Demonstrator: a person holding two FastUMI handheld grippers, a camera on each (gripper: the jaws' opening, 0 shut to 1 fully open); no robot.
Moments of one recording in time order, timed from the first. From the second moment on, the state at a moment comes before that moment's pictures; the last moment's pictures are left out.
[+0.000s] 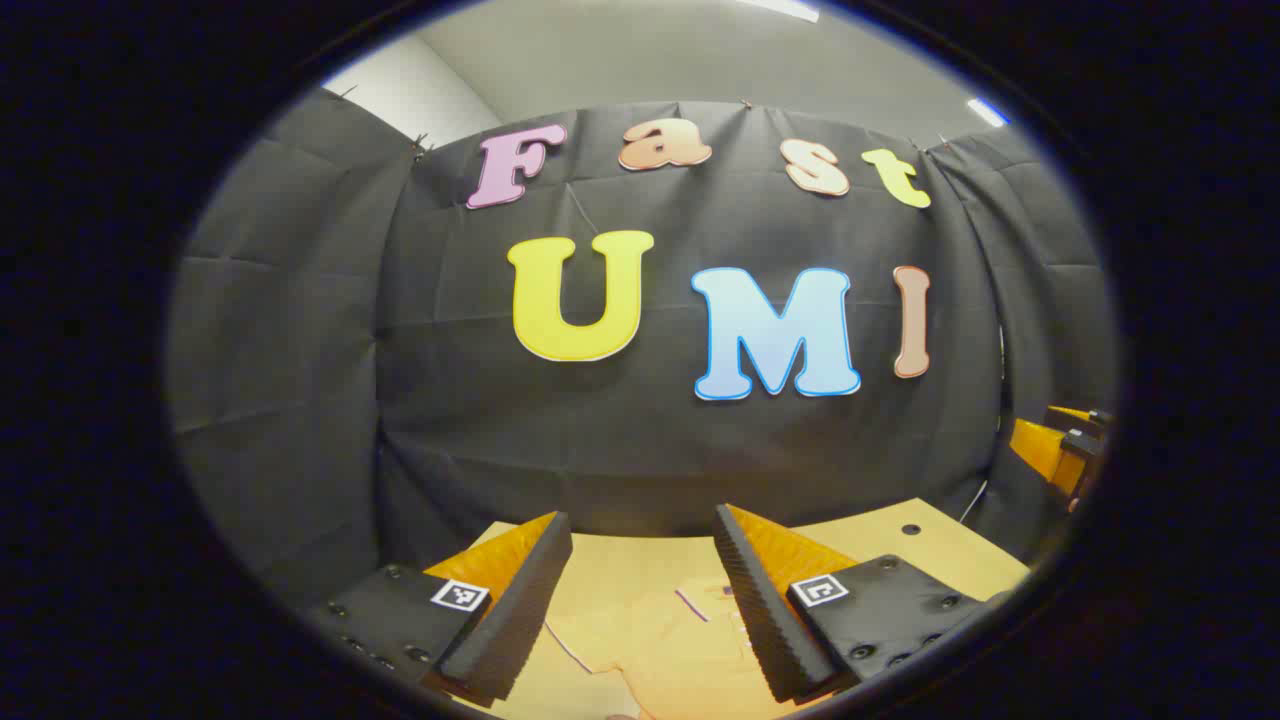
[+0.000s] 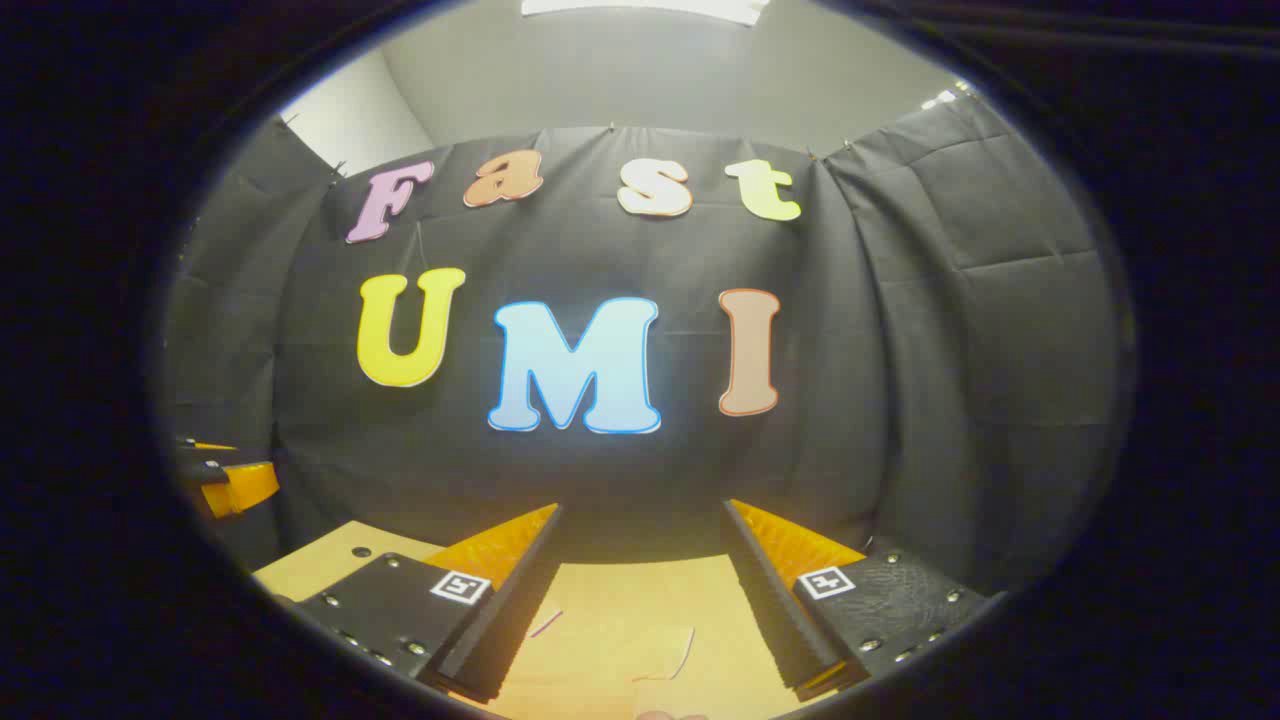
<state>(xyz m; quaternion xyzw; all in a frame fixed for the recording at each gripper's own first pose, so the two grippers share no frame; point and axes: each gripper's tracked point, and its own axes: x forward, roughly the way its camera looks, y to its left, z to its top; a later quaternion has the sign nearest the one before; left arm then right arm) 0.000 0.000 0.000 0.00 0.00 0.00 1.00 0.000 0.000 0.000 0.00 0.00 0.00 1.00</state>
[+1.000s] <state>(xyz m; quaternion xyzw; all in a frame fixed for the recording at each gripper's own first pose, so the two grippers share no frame) 0.011 -0.010 -0.003 0.01 0.00 0.00 1.00 0.029 0.006 -0.047 0.01 0.07 0.03 1.00</state>
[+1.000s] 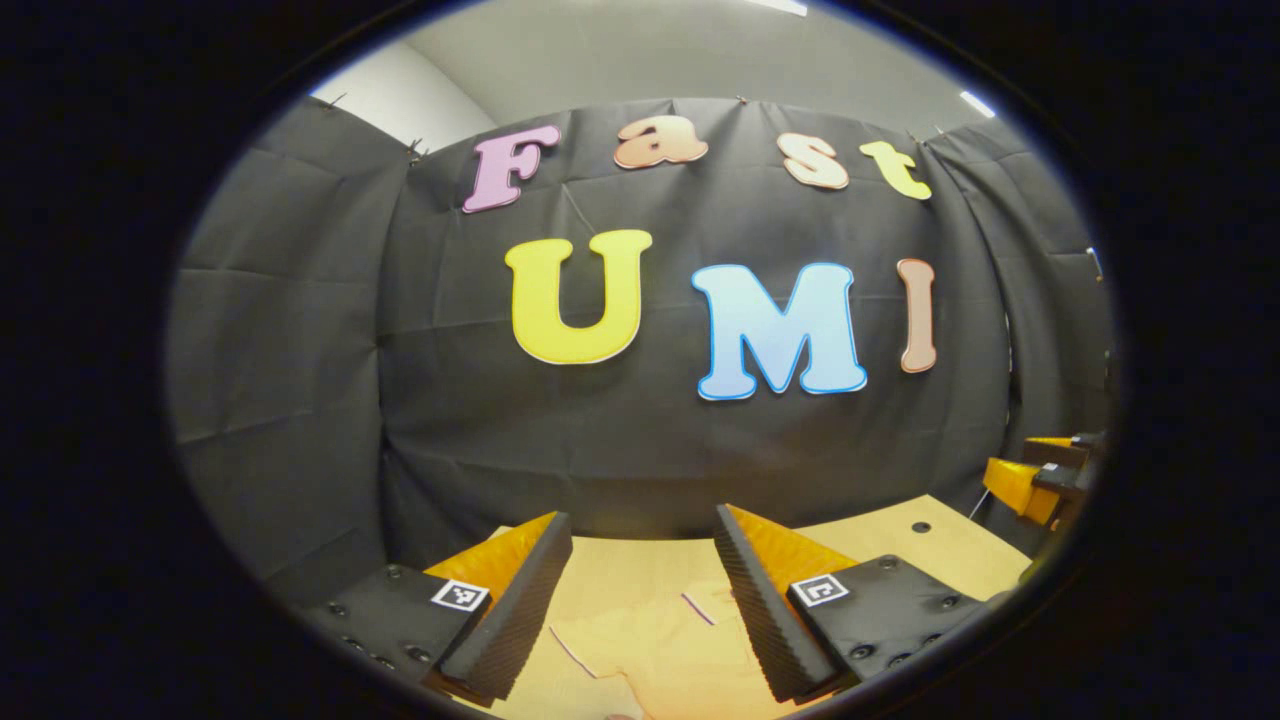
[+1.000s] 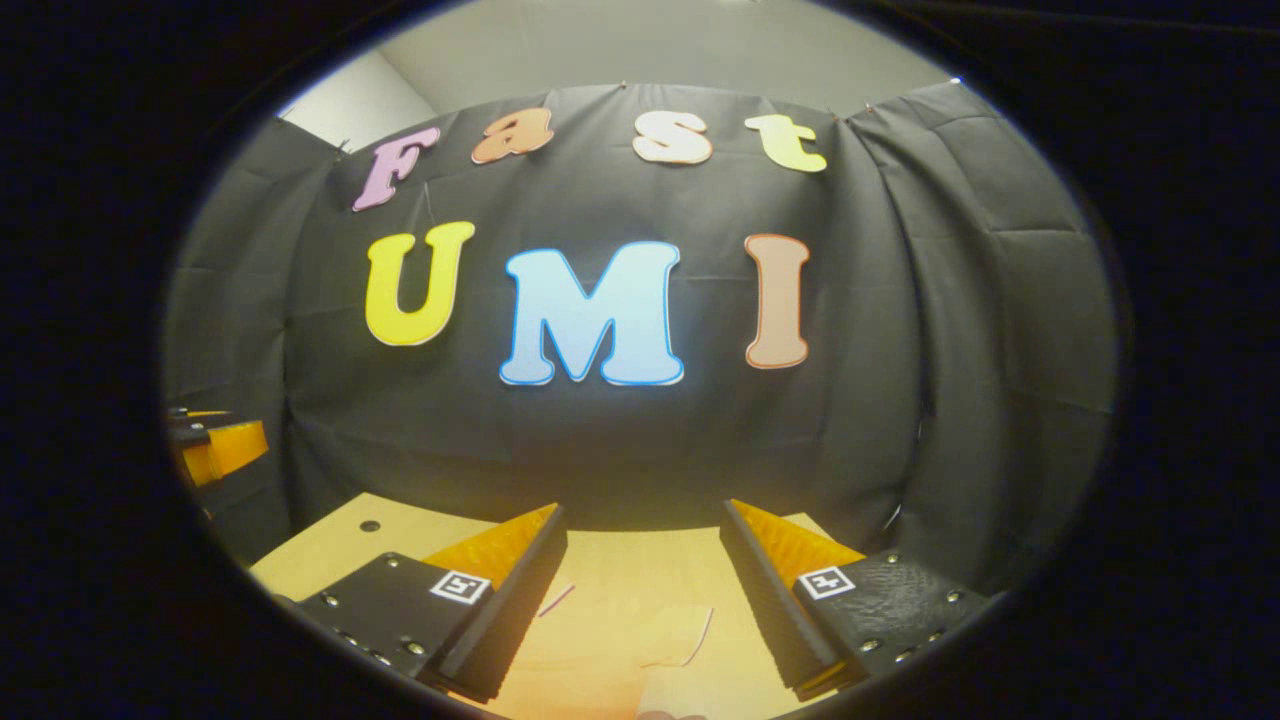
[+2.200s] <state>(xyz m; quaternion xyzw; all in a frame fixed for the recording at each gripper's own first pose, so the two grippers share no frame) 0.001 0.001 -0.004 0.03 0.01 0.03 1.00 0.152 -0.022 -0.275 -0.01 0.30 0.02 0.95</state>
